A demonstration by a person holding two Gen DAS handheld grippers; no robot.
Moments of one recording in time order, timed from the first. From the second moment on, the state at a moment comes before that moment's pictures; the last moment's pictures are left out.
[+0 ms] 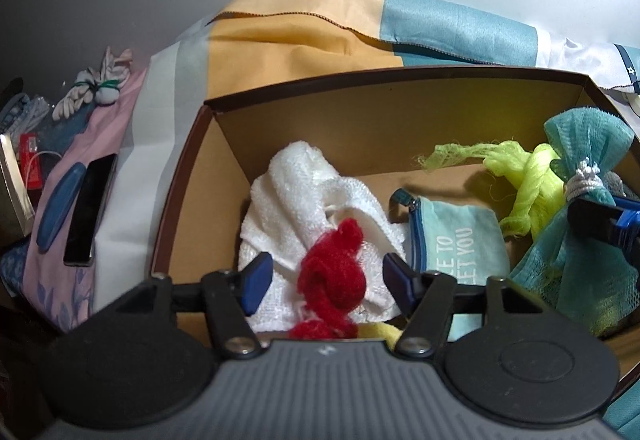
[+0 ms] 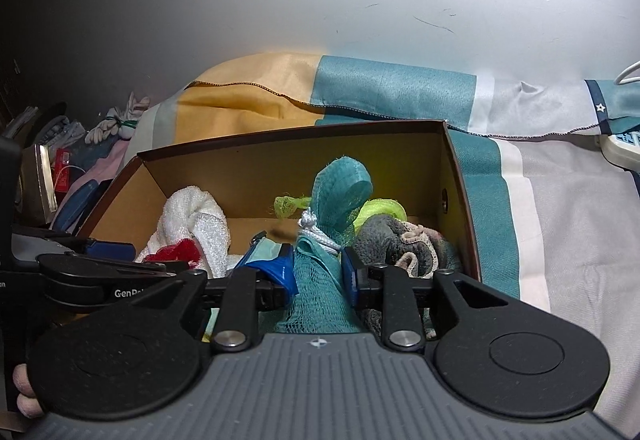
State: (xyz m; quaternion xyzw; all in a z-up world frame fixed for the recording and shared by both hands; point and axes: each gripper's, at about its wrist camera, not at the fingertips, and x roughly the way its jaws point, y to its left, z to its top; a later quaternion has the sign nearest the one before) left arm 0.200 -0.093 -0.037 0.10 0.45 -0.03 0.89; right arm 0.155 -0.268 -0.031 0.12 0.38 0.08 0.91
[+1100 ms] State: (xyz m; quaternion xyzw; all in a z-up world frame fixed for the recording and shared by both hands) left arm 0.126 -0.044 0.032 0.00 0.37 -0.05 0.93; right arm 0.073 -0.277 0.022 0.22 0.29 0.10 0.93
